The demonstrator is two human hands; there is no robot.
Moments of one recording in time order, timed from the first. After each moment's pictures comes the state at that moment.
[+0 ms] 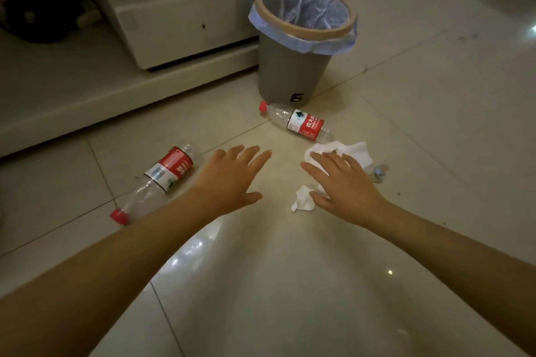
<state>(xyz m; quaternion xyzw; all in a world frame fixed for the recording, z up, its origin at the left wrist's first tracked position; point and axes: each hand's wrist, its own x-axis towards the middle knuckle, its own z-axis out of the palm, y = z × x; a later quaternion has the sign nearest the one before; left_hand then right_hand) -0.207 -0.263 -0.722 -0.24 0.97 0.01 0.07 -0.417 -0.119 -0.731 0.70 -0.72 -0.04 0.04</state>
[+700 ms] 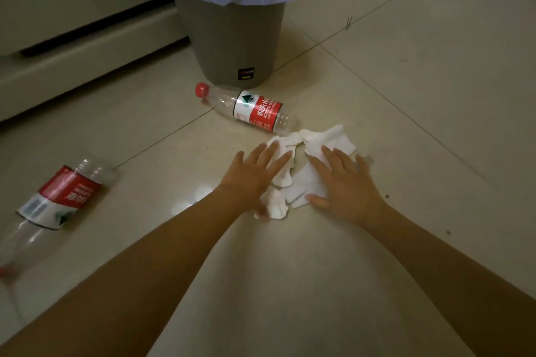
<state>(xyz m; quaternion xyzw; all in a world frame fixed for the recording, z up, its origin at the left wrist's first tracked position) -0.406 -0.259 -0.844 -0.17 0.97 0.02 0.19 -0.574 -0.111 -0.856 0.59 -0.80 -0.12 -0.06</state>
